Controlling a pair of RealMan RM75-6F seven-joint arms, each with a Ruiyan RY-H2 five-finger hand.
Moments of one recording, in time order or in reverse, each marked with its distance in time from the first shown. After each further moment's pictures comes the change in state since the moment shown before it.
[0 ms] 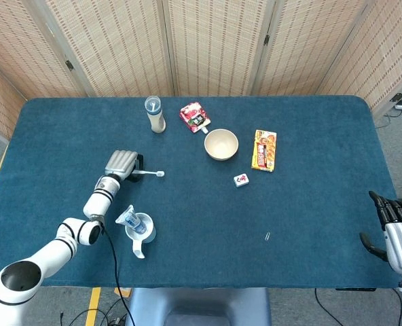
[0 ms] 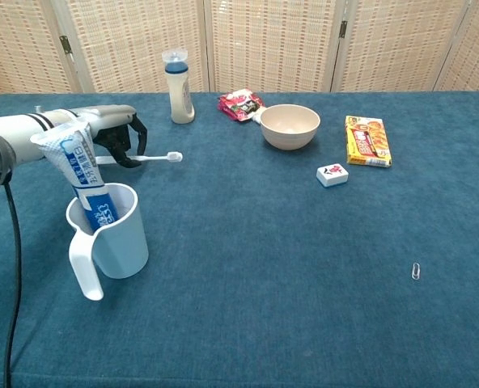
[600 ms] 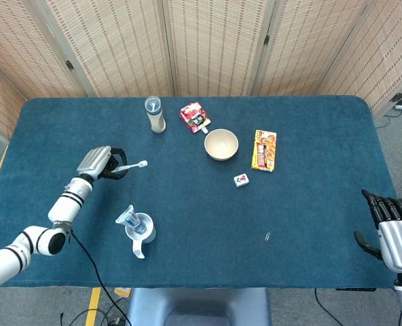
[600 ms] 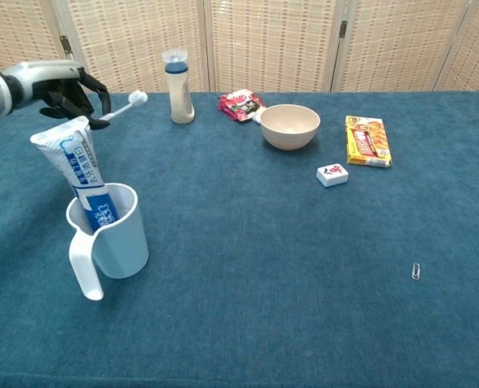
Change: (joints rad) left arm 0.177 0.385 -0.061 -0.534 -0.012 0.098 -0.233; right arm 0.017 0.003 0.001 -0.010 -0.034 -0.002 -0.007
